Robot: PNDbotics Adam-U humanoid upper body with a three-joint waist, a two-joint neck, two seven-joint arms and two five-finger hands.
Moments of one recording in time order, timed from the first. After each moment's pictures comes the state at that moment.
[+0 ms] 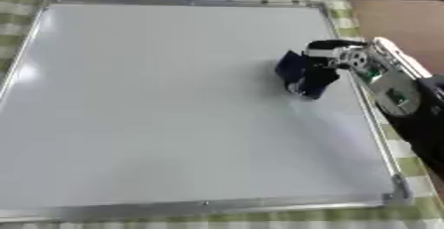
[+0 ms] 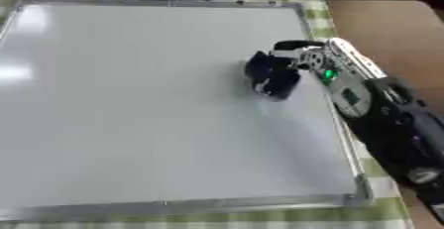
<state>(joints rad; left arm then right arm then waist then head) -0.39 0.47 0.01 -1.98 0.18 -0.24 0.31 -0.72 -0.72 0.22 -1.46 0.70 0.34 0.82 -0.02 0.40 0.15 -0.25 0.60</state>
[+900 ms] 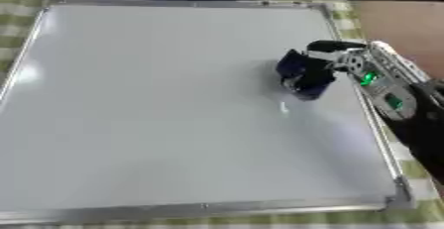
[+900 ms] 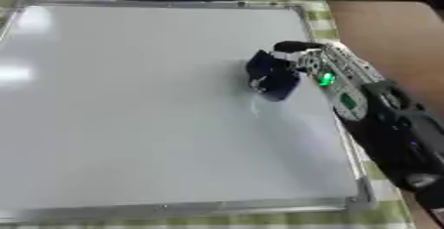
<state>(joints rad) -0.39 0.47 0.01 -1.98 0.19 -0.24 0.31 -0.72 -0.72 0.23 -1.48 0.78 0.33 0.76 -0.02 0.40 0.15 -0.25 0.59</state>
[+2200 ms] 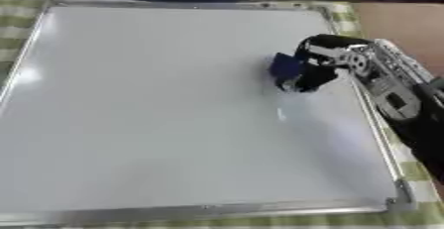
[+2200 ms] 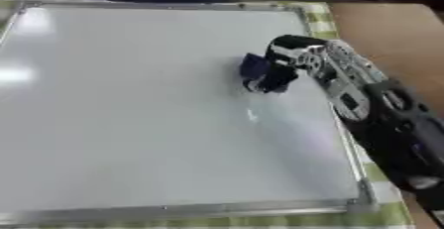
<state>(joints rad) -0.40 0.47 0.01 -1.98 0.19 -0.23 0.30 -0.72 -0.72 0.22 -1.52 0.82 0.32 0.72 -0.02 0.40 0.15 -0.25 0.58</state>
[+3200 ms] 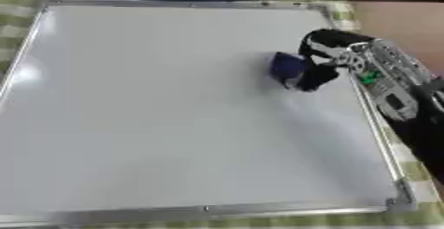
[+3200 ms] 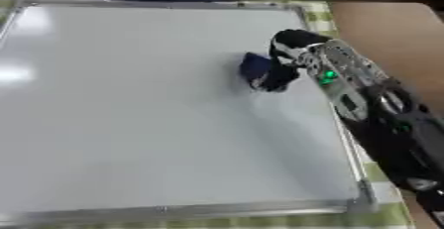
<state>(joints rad) -0.40 0.47 0.01 -1.98 0.19 -0.23 0.29 -0.72 -0.73 0.22 -1.54 0.91 0.31 0.68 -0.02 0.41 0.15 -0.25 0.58</state>
